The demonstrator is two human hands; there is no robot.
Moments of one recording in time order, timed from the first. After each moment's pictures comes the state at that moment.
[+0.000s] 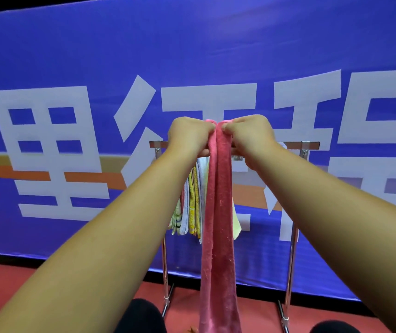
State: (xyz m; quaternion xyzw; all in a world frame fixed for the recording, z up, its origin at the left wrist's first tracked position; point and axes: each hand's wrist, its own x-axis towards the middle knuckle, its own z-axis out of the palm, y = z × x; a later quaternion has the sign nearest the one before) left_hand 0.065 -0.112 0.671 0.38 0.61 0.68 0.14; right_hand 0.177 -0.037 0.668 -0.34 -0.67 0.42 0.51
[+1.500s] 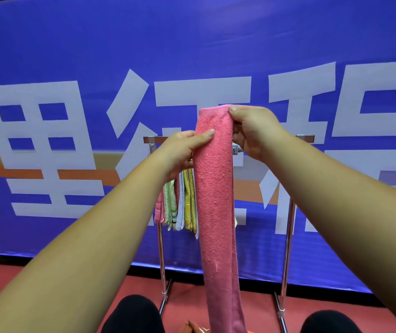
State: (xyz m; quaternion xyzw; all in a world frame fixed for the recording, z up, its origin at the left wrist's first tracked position) left_hand 0.034 -0.118 0.630 0.53 0.55 0.58 0.28; right_hand 0.200 -0.033 0.670 -0.19 -0.60 0.59 0.50
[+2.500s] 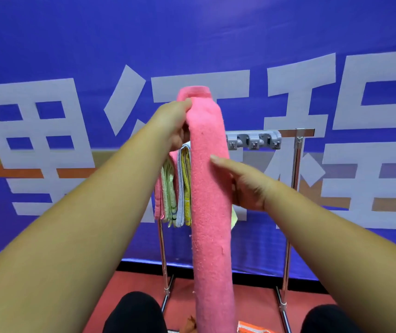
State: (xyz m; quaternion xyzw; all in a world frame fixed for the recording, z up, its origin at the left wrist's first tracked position) left_hand 0.047 -0.106 0.685 0.37 0.52 0.71 0.30; right_hand 0.215 -0.052 0.568 -0.18 -0.68 0.67 0.23
